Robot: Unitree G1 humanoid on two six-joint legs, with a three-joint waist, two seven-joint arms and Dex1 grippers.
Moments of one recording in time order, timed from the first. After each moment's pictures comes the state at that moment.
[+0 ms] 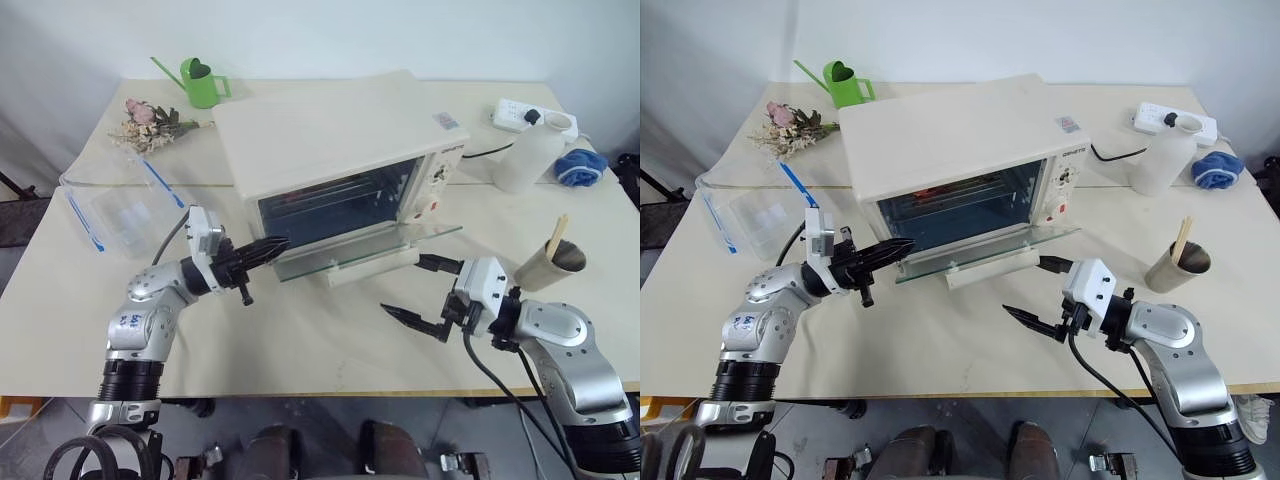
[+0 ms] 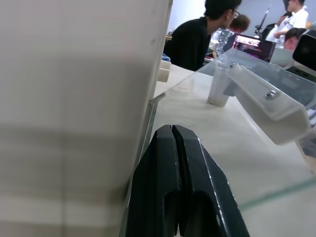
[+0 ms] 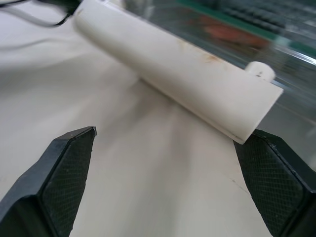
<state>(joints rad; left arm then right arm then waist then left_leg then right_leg) -0.45 0.44 0.09 0.09 -0.54 0.27 -1.01 -0.12 -0.65 -0.04 -0.28 0.35 0.03 0.98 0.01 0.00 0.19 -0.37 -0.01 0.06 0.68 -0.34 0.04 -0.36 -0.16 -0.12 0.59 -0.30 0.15</state>
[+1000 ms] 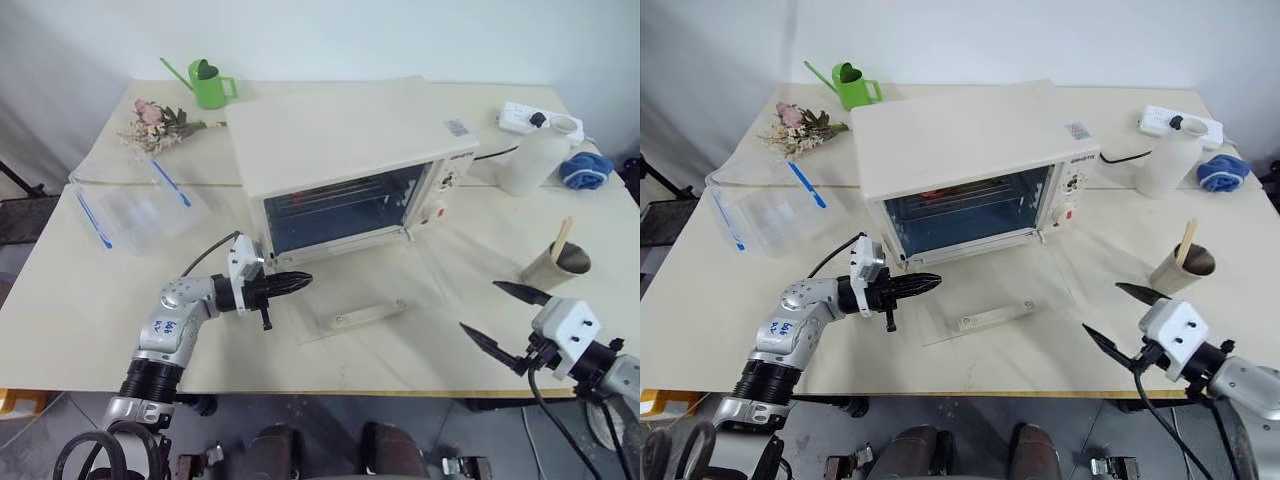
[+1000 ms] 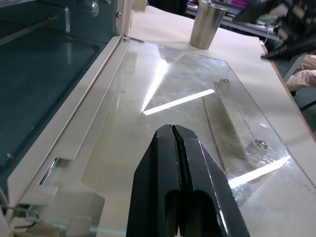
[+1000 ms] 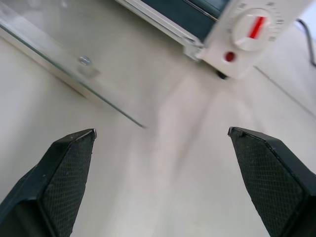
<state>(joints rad) -0.43 0.43 -0.06 0.20 -0.38 0.20 -1.05 0.25 -0.73 -0.40 -0.33 0.31 -0.01 0.85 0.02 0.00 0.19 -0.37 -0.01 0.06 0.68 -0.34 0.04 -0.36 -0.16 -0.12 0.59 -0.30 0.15</state>
